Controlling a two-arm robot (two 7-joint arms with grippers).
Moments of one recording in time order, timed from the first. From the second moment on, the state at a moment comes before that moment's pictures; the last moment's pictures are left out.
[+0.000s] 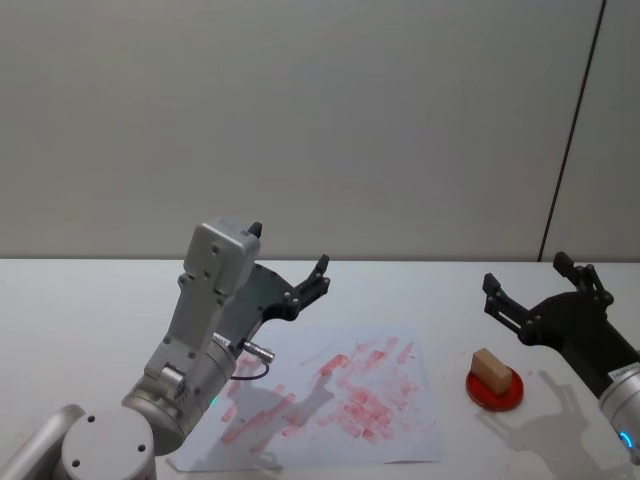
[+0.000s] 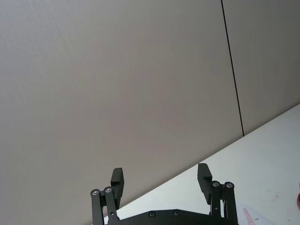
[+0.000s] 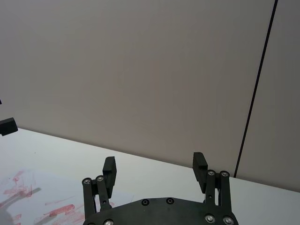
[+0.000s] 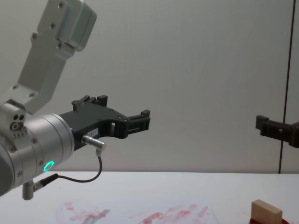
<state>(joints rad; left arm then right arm) -0.24 0.38 0.45 -1.63 -0.20 0.01 -0.01 -0.01 0.34 -0.23 -1.77 0.29 0.03 0.07</state>
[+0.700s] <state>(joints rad) -0.24 0.38 0.45 -1.63 -0.20 0.01 -0.01 -0.01 0.34 -0.23 -1.77 0.29 0.03 0.07</state>
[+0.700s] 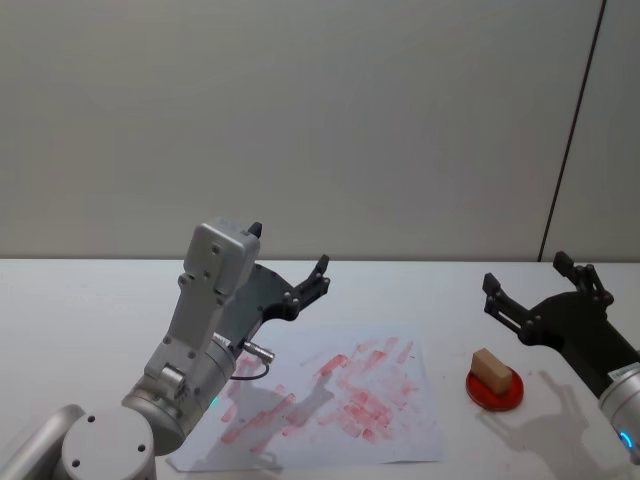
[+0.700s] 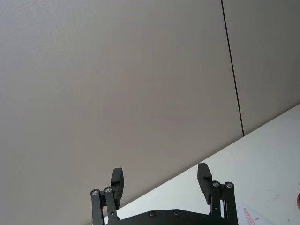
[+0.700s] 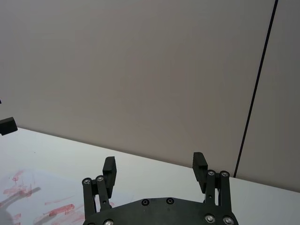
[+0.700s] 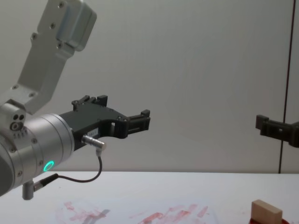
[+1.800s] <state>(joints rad) -0.24 0.38 0.45 -1.63 -0.20 0.01 -0.01 0.03 0.37 -0.21 -1.61 0.26 0.15 0.24</state>
